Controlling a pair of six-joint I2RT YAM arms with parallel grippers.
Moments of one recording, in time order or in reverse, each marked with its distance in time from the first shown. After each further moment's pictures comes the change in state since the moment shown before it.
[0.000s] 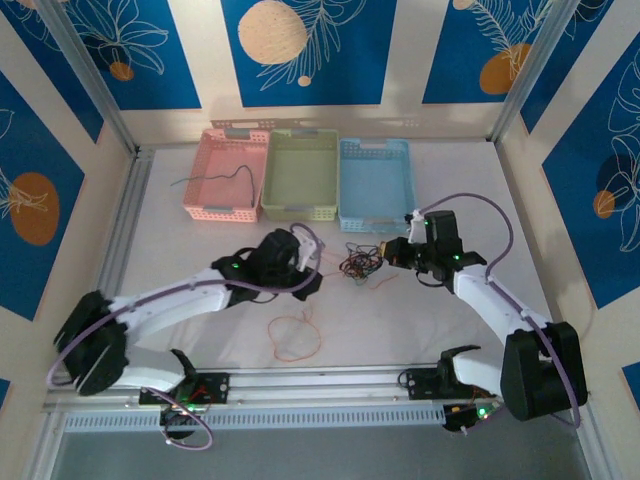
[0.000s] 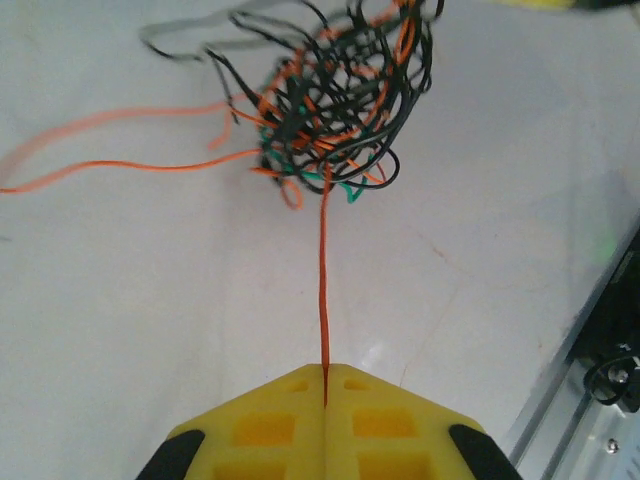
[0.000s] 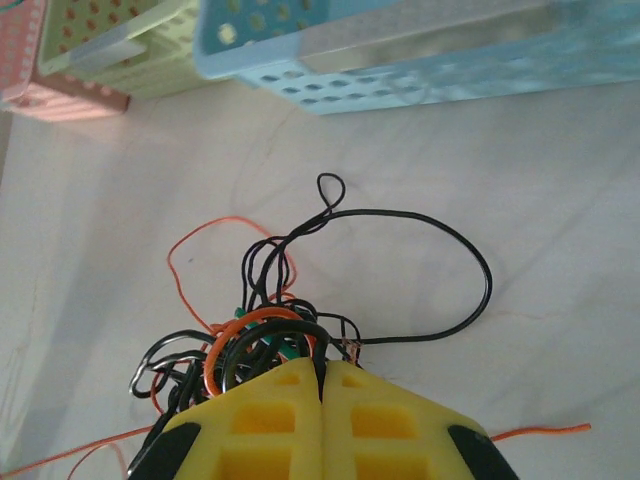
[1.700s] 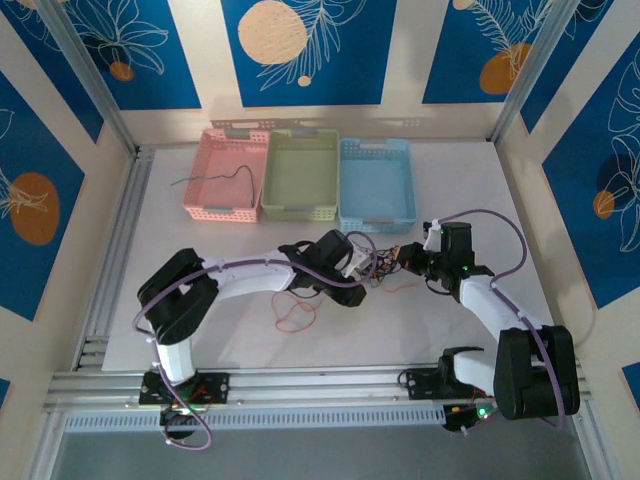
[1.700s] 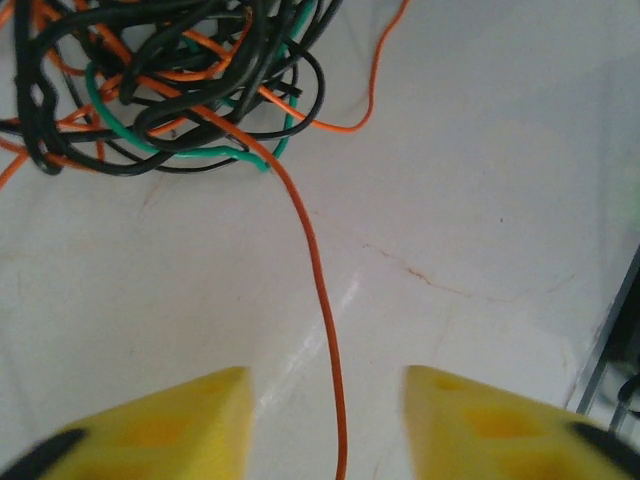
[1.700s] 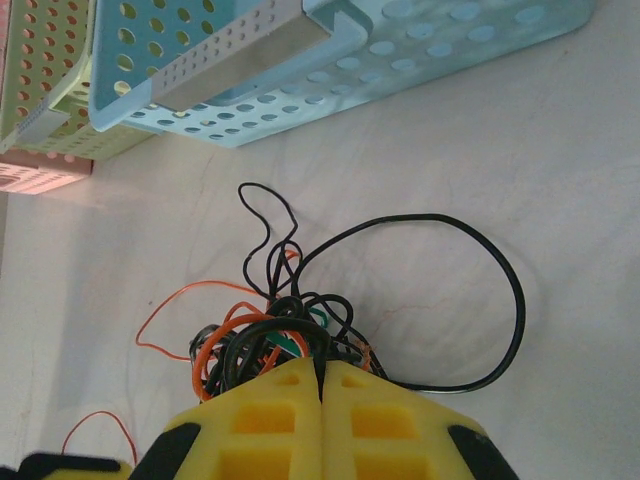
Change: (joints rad) left arm -0.112 0.526 0.304 0.010 0.130 0.077; right arm -0.126 -0.005 -0.124 0.136 -0.056 0.065
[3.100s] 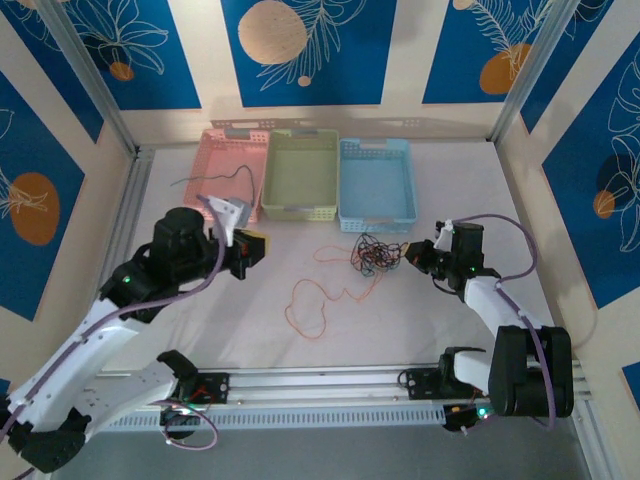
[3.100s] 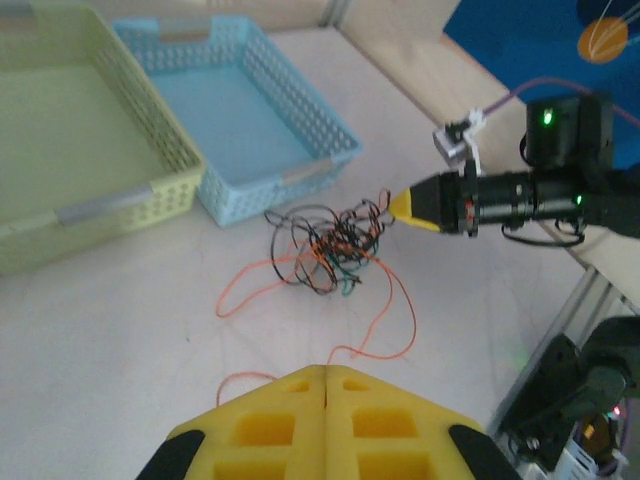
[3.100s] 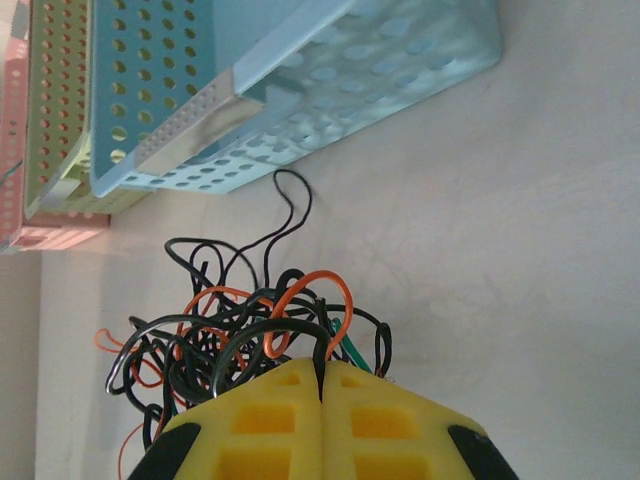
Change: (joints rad) left arm 0.328 -0.933 -0.114 -0.327 -0.073 0.014; right arm -0.090 0.006 -0.017 0.043 -0.060 0.074
